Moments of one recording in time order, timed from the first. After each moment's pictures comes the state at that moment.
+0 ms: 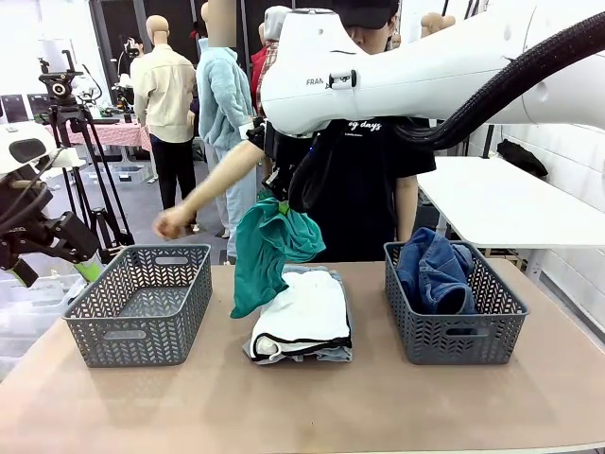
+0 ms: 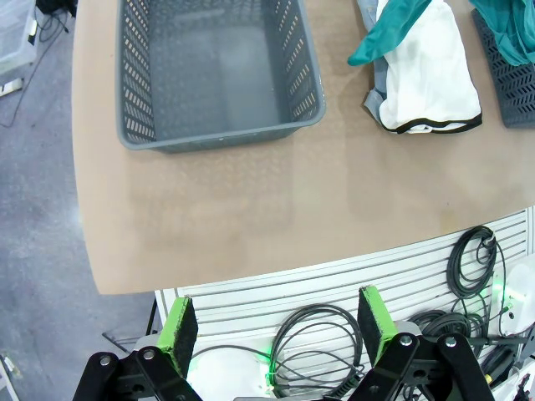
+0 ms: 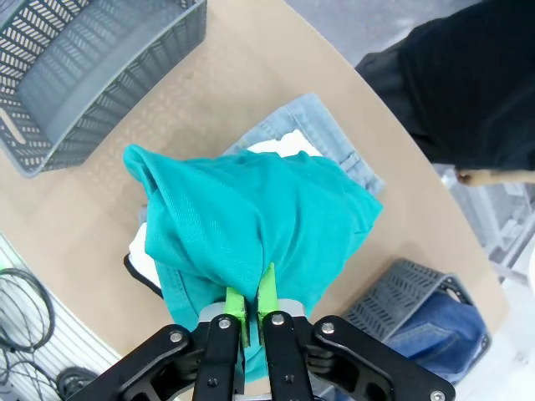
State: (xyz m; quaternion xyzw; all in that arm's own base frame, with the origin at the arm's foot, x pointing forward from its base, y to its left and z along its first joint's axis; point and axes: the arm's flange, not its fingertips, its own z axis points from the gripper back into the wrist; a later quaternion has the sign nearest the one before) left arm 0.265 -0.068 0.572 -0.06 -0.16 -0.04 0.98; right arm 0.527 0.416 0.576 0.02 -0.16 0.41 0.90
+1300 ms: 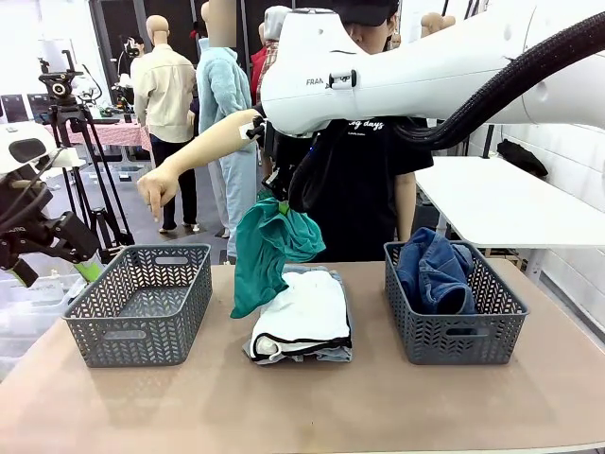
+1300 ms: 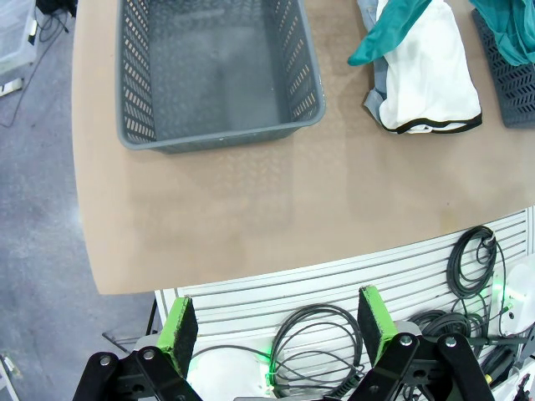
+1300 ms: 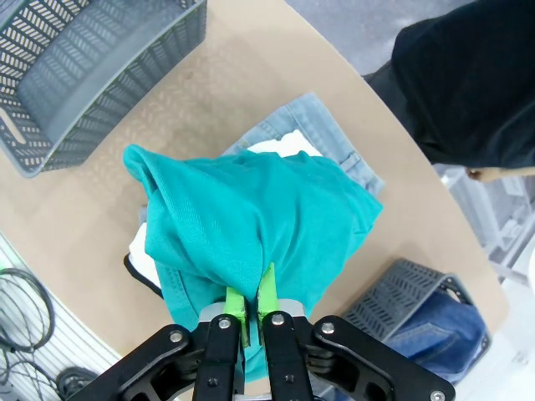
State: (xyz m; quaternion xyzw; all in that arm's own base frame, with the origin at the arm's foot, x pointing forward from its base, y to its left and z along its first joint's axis) left arm 0.265 -0.068 0.572 -0.06 -0.16 -0.04 0.98; right arm 0.527 0.416 0.576 0.02 -0.16 0.41 0.90
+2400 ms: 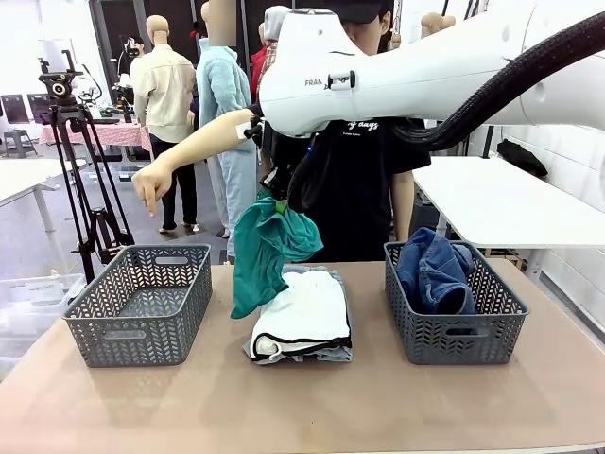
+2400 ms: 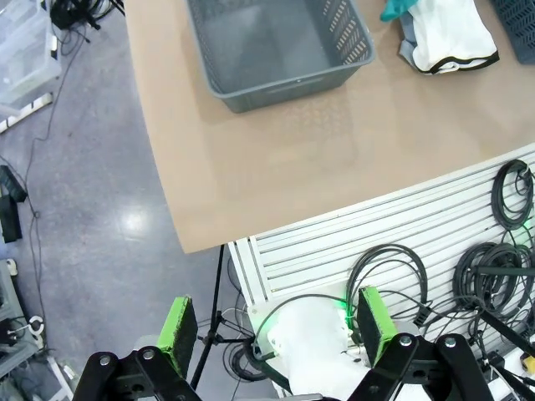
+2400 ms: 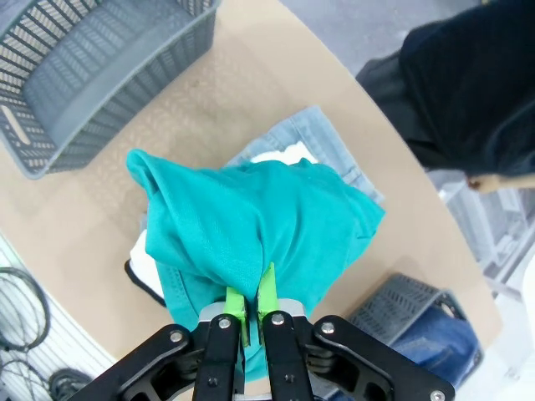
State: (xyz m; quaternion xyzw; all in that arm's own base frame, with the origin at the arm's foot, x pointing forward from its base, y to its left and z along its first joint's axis) left arm 0.213 0.023 0.623 -0.02 -0.14 -0.12 0.98; right arm 0.528 0.423 0.577 0.03 -0.17 0.43 0.88
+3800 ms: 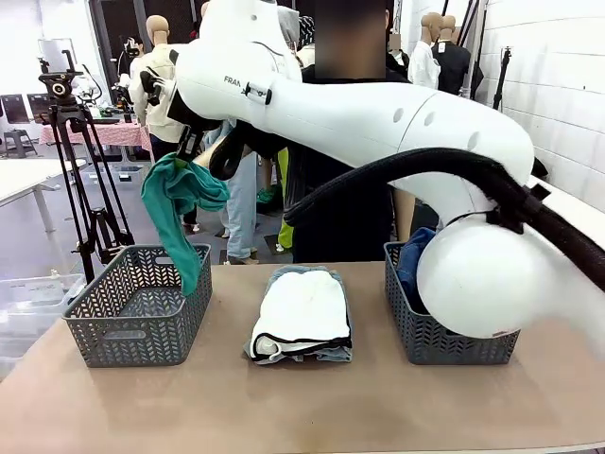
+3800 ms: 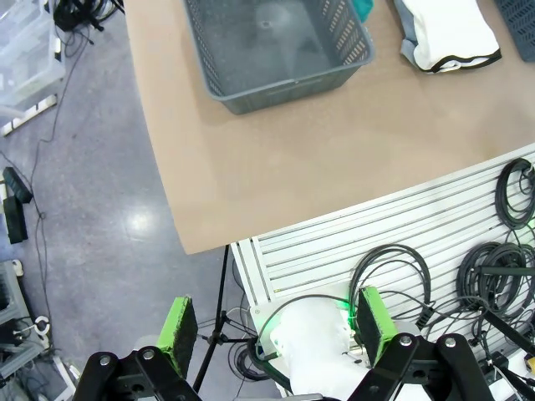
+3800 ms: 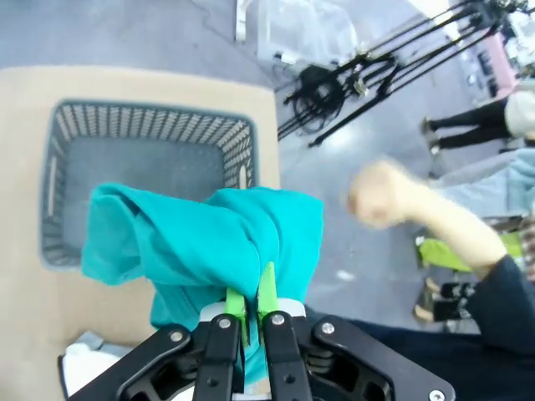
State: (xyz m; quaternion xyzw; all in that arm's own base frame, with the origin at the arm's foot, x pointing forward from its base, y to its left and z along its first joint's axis) left arm 0.214 0.015 0.624 -0.01 -0.14 -0.12 0.98; right arm 0.538 0.560 0.636 0.04 -0.35 0.71 0.61
